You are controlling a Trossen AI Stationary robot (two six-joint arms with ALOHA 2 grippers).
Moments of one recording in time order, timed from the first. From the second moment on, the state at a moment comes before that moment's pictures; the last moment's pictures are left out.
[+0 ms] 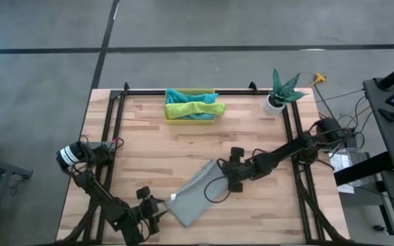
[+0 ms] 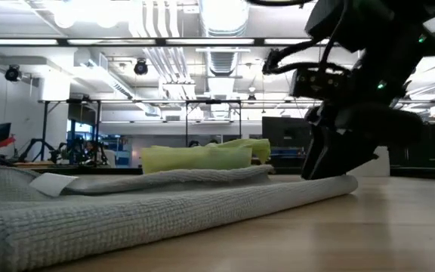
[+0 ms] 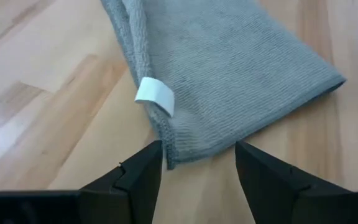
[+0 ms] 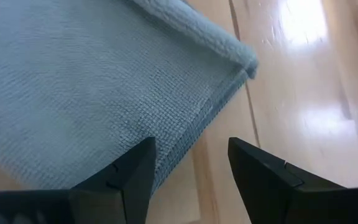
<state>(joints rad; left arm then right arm) -0.99 1.84 0.93 -0.31 -0.86 -1.21 0.35 1.70 0.79 -0.20 0.39 0.30</state>
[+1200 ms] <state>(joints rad) -0.93 2.08 1.12 0.16 -0.74 -0.35 0.69 1.76 0.77 -0.25 0.78 0.01</state>
